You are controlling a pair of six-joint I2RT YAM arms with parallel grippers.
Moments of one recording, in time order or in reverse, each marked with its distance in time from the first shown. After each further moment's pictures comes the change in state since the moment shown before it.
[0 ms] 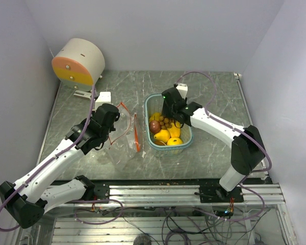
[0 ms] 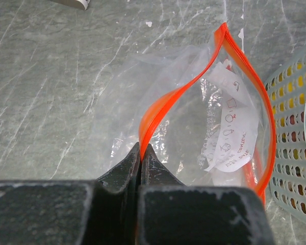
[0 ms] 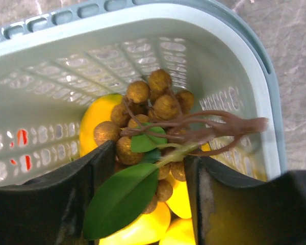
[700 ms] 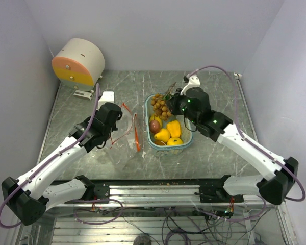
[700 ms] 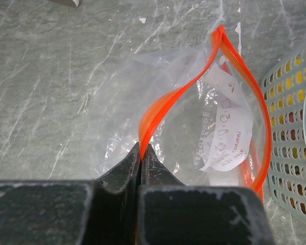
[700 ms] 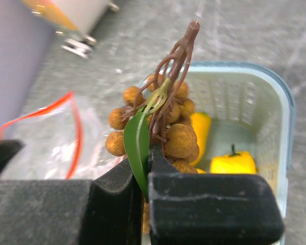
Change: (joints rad) left arm 0.000 0.035 0.000 0.019 0.020 0.010; right arm 0.062 -0.366 -0.087 0.149 -0.163 -0.140
